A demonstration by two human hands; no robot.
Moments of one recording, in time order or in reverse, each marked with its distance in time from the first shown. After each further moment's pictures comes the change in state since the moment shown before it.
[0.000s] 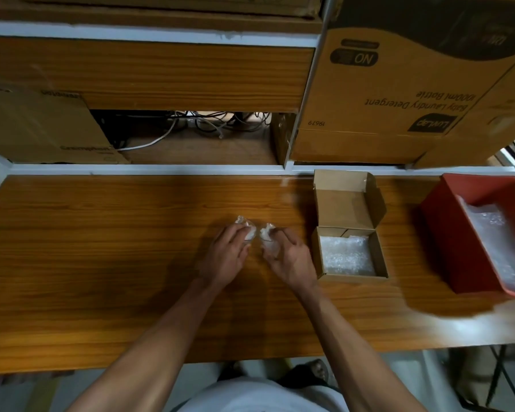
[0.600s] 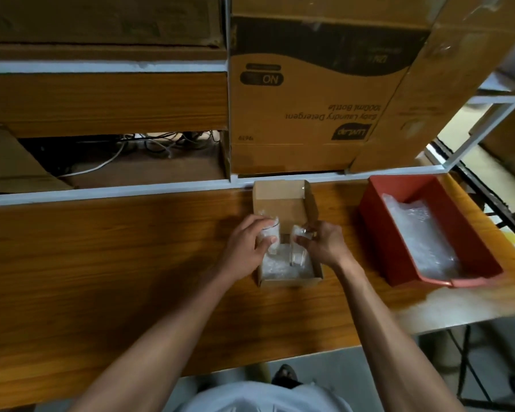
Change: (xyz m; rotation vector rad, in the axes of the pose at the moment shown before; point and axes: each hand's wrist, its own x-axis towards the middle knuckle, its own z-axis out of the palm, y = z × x) left_hand 0.091 0.177 0.032 -0.446 -0.213 -0.095; right_hand -0.003 0.117 -0.196 0.084 -0.164 0.506
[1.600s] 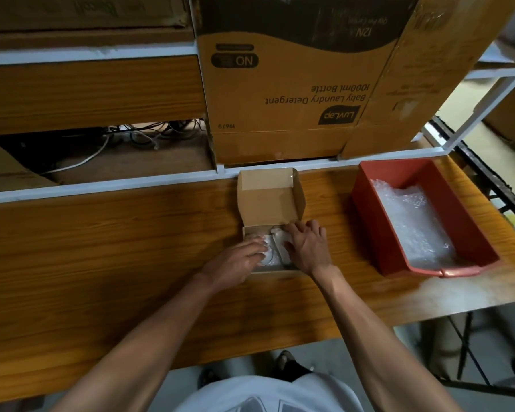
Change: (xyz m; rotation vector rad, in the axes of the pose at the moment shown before) left_hand -0.010 -0.053 0.051 0.521 -0.314 0.520; right_hand 0.008 0.054 0.042 -0.630 0.012 -0.167
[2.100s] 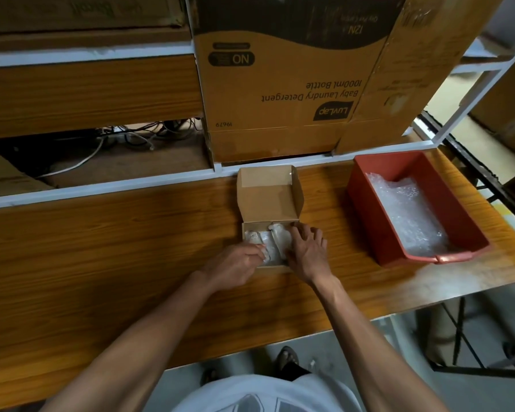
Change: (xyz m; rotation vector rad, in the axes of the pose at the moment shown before) left_hand -0.012 0.004 -0.013 -0.132 -0.043 0.064; right_hand -0.033 -0.016 0.008 0.076 -0.066 0.163
